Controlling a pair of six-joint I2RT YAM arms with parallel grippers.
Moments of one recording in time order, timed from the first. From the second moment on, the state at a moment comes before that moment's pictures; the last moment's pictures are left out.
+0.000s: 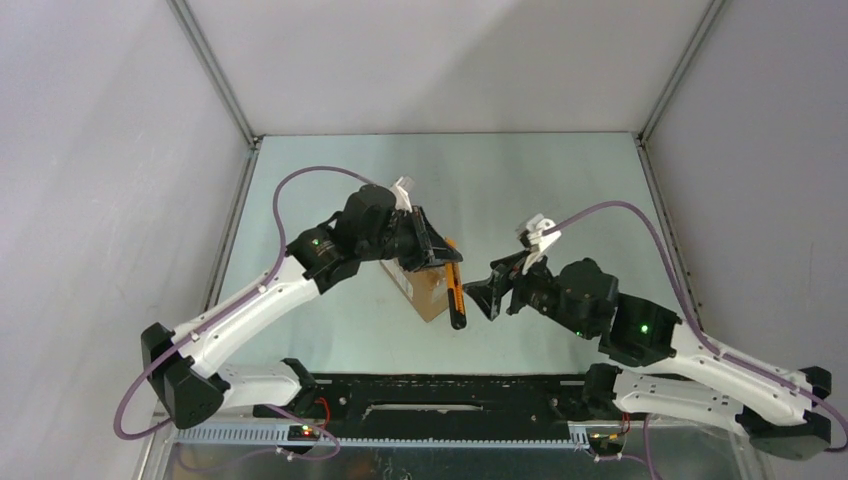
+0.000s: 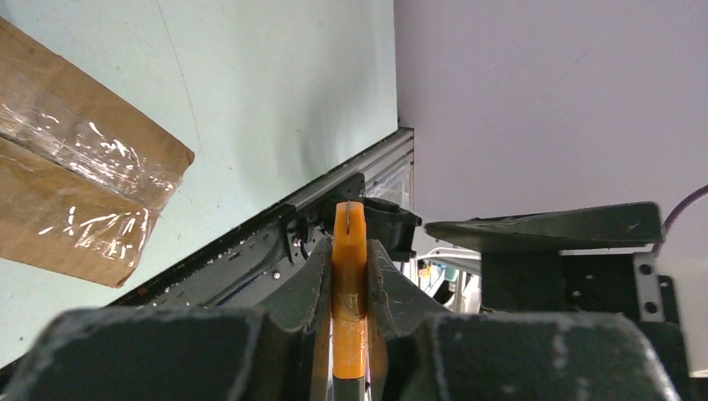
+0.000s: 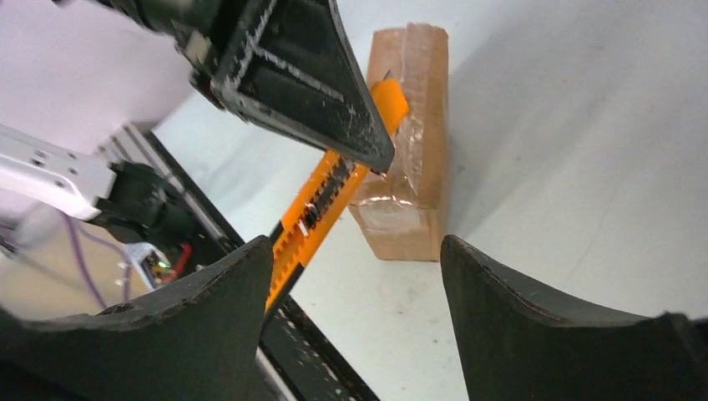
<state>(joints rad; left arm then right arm) -0.80 1.21 1.16 -0.47 0.29 -1.09 1.11 0.74 0.89 -0.34 0.22 0.38</state>
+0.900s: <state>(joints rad) -0.77 1.22 1.17 -0.50 0.34 -1.13 1.23 0.81 0.89 -0.34 0.46 0.29</state>
